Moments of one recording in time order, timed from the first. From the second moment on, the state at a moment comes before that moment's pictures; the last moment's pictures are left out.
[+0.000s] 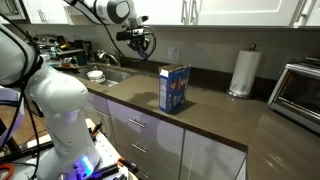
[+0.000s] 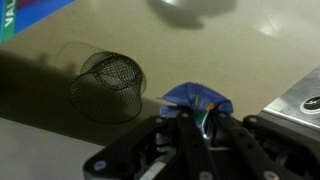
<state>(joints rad) 0.22 -0.57 0.09 -2.55 0.06 2.44 -0.33</state>
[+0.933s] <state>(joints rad) 0.02 -0.68 0.07 -2.55 -0.04 2.40 -0.07</state>
